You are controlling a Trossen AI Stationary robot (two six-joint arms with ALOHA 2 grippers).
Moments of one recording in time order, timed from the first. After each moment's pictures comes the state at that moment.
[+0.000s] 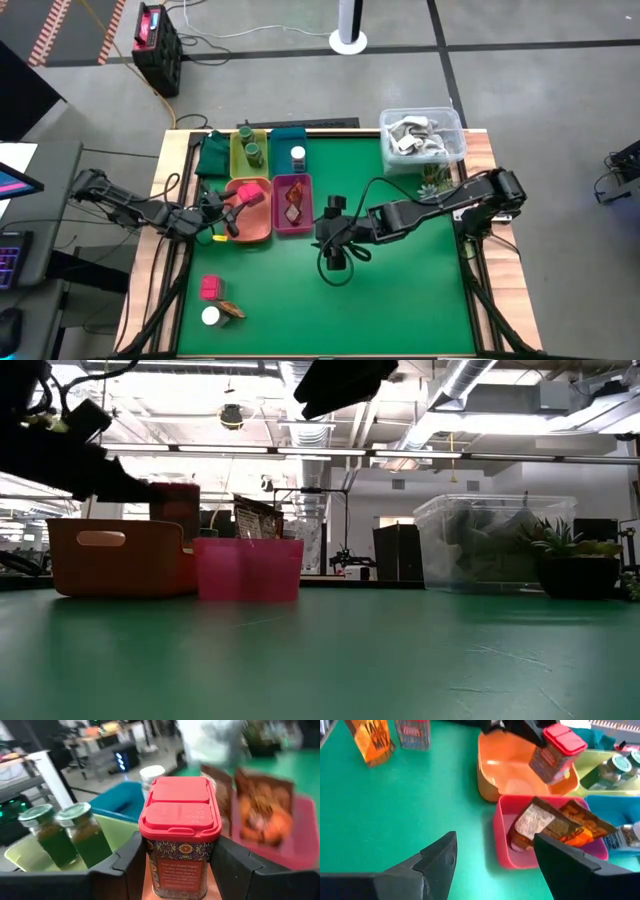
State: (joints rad) left arm -0.35 0.33 0.07 -0.04 -1.04 -0.11; right arm 0.25 1.73 1.43 -0.41 0.35 0.02
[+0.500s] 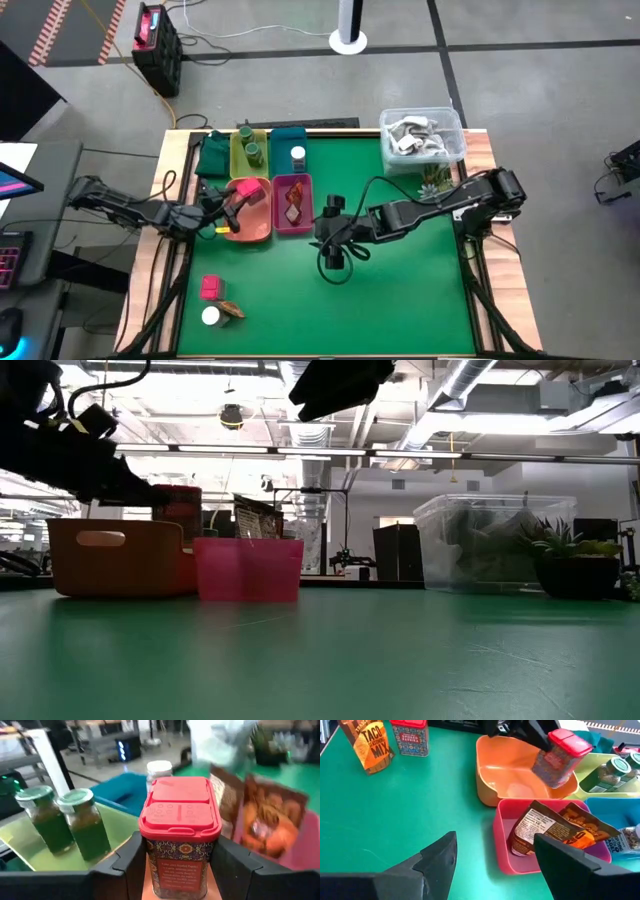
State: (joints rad) left arm -0.27 0.31 0.09 -0.06 -0.96 -0.22; right arm 0.24 1.72 1.41 -0.36 0.34 0.03
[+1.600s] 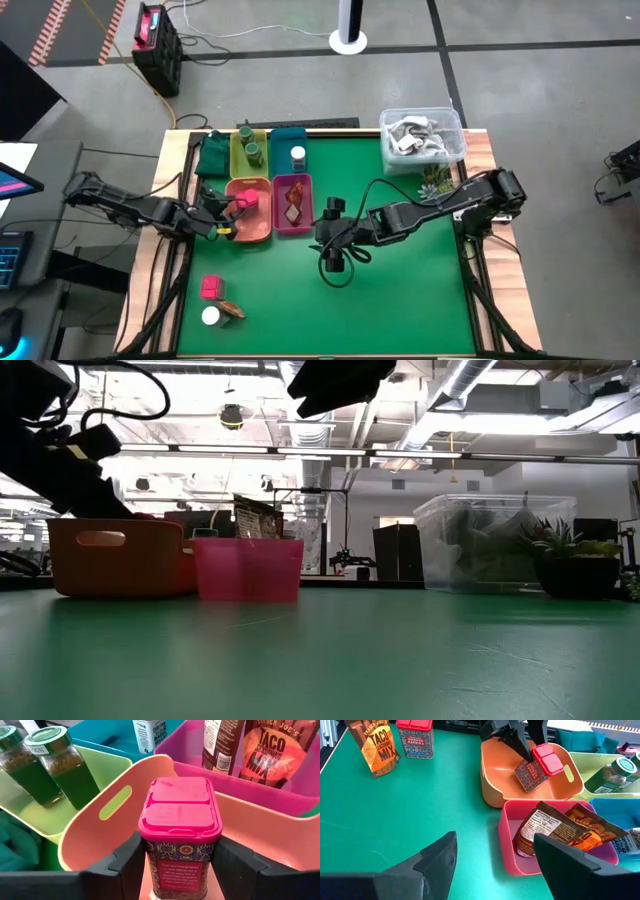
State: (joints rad) left arm -0.27 0.43 0.21 -0.47 -0.82 -0.47; right arm 0.26 1.73 1.41 -0.35 0.34 0.05
